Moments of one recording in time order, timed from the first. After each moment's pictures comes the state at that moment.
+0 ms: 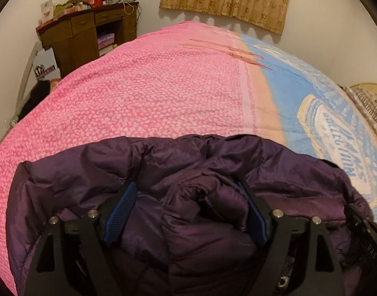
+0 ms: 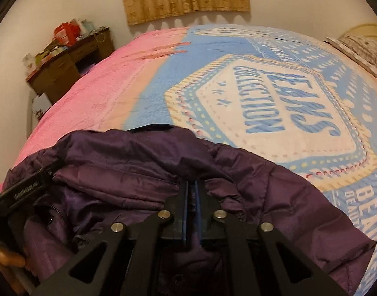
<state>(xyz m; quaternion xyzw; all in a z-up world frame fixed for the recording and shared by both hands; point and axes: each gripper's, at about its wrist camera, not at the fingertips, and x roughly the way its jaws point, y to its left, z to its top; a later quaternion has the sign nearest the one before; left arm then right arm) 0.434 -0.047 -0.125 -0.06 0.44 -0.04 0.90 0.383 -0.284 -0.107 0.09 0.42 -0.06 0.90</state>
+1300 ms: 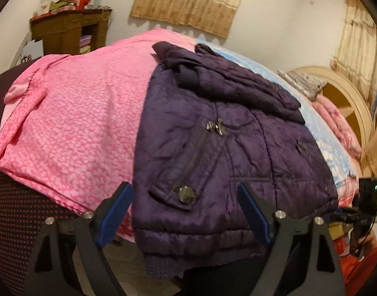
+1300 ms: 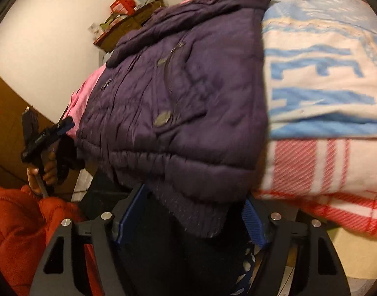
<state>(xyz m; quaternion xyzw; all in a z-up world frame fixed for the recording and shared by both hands) 0.036 0.116 -0.118 -0.07 0.40 -0.20 0.89 -0.095 -0.246 -0.167 0.17 0.49 0.12 0.85</state>
